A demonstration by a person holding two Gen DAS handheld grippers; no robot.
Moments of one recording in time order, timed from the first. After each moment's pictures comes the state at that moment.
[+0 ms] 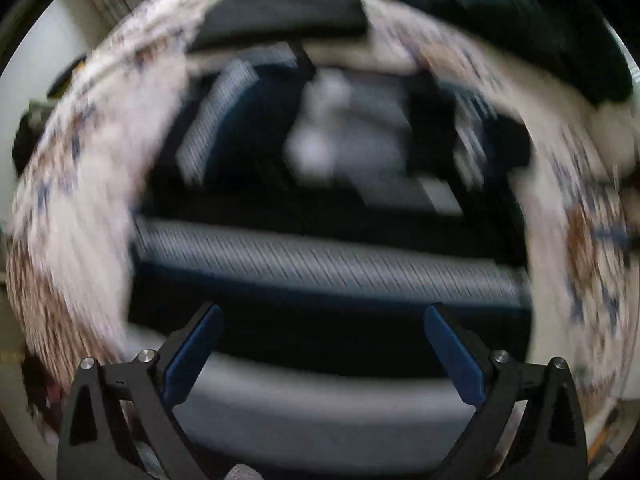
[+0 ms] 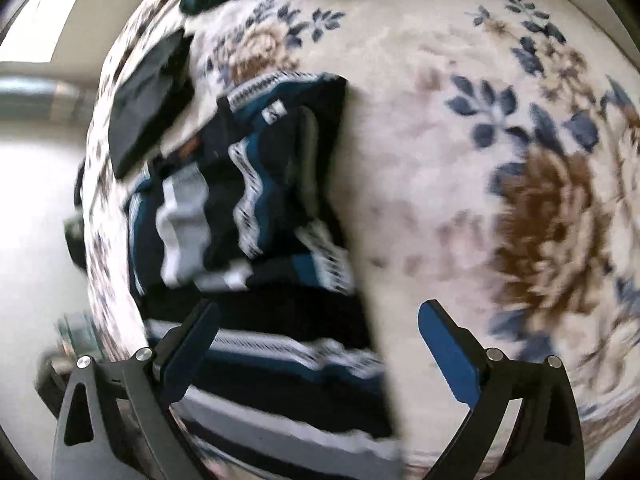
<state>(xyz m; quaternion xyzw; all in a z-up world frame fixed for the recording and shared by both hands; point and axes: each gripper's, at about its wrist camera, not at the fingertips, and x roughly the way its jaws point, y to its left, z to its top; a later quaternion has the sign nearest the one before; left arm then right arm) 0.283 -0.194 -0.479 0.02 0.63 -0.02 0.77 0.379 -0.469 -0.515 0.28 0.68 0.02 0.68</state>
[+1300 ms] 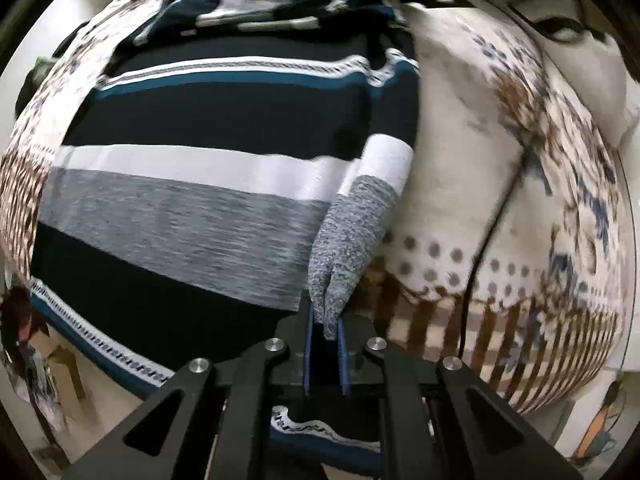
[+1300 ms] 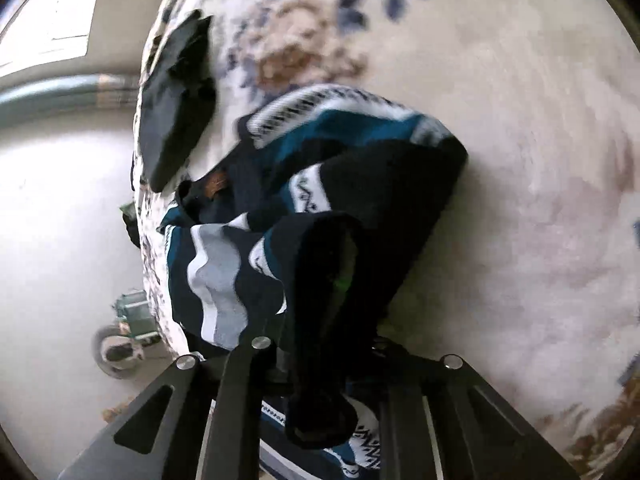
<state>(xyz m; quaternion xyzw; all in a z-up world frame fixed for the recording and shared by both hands) 0.115 -0.282 -0.516 -0.02 0.63 0.00 0.77 0.499 -0.438 -0.605 0.37 0.66 0.13 0.64</state>
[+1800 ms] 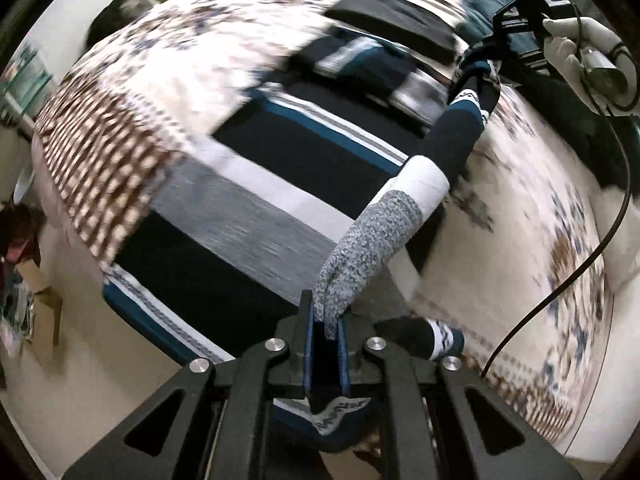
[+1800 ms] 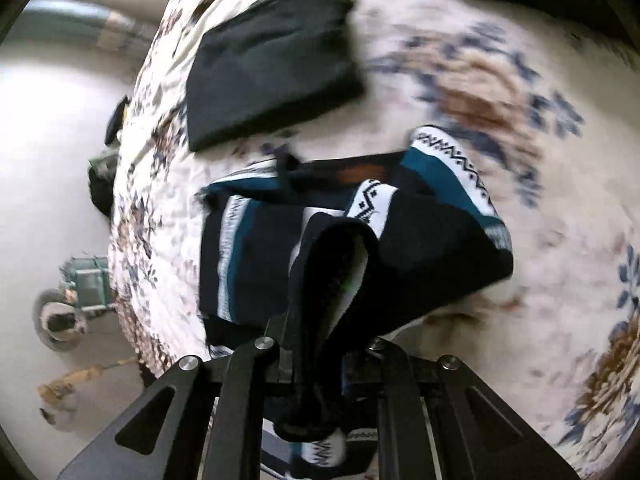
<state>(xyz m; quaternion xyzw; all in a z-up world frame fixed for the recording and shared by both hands) 0.125 -0.099 -0.451 -0.15 0.58 0.10 0.79 0.550 -0.264 -0.480 0.21 0.69 0.12 0.68</state>
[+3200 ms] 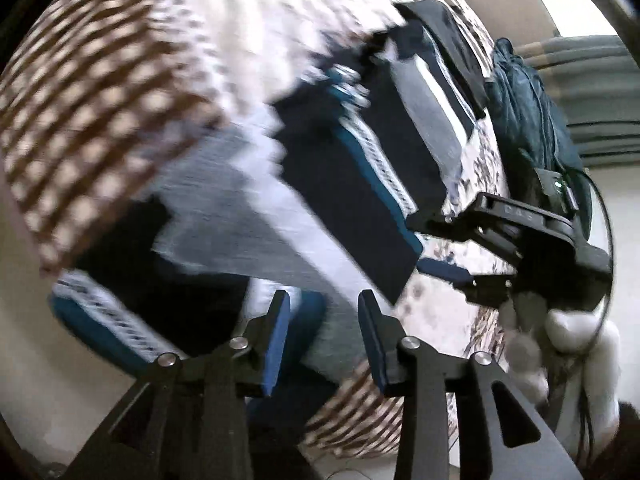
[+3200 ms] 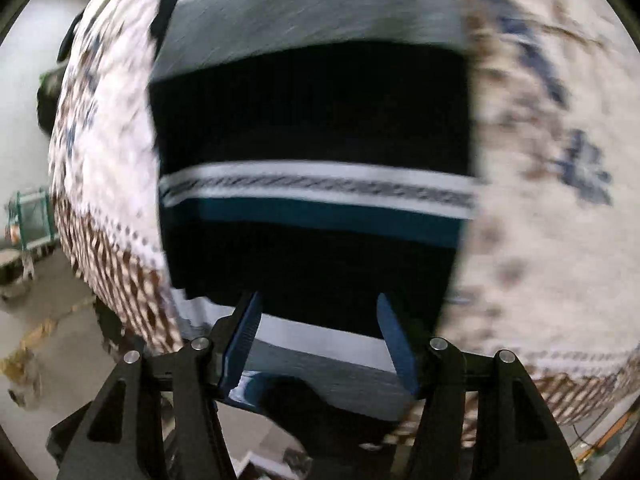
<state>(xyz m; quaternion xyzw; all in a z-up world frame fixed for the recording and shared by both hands) 0.149 0.006 -0.508 -0.39 0.58 0.01 0.71 0.314 -0.133 -0.554 0.15 0.79 0.08 0.60</state>
